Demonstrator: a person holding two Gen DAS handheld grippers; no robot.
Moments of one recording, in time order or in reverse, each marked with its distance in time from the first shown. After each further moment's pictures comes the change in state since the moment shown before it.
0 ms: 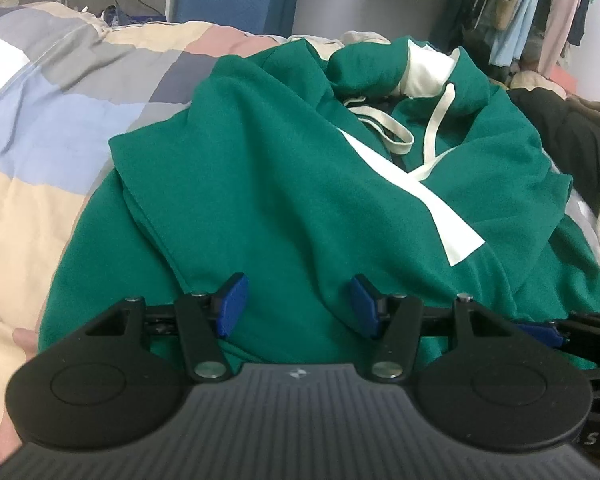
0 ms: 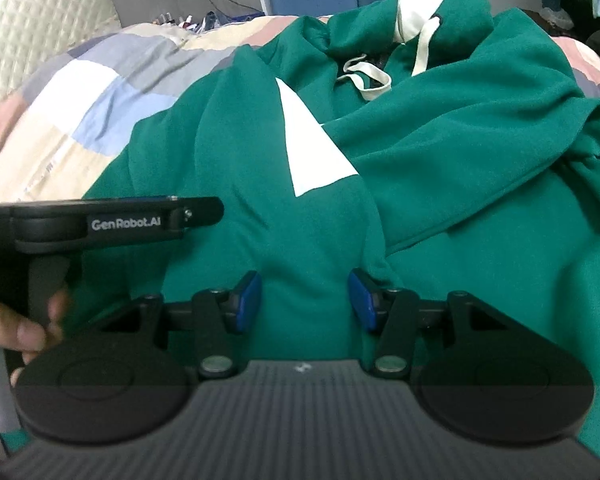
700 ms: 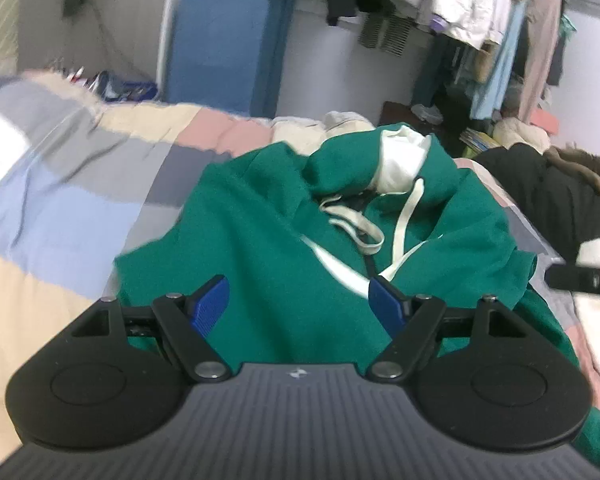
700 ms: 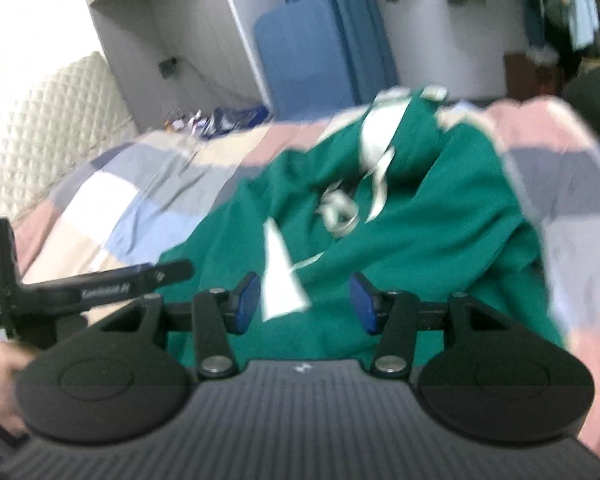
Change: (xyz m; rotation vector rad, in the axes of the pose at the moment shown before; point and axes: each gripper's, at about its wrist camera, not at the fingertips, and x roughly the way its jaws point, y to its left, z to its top) left arm -0.048 -0.018 0.057 0.041 -0.182 -0.028; right arm -0.096 -0.067 0.062 0.094 -0.258 0.049
